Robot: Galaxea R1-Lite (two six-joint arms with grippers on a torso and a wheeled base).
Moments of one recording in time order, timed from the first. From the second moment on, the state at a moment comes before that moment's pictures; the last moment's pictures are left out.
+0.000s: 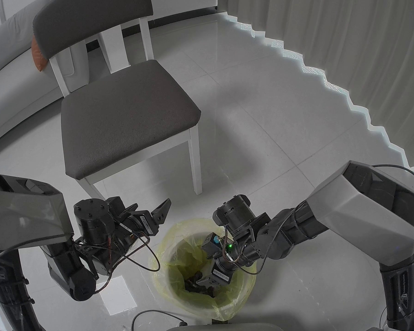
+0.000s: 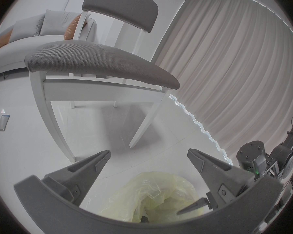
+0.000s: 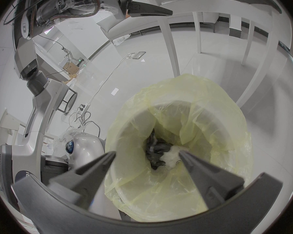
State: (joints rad) left arm -0.44 2.12 -0.39 -1.55 0.08 -0.40; right arm 0.73 2.40 -1.34 -0.05 0.32 -0.41
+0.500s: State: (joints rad) left arm -0.44 2.18 -0.40 -1.55 0.09 -0.39; right arm 0.63 2.17 -1.24 -0.05 0.31 -0.40
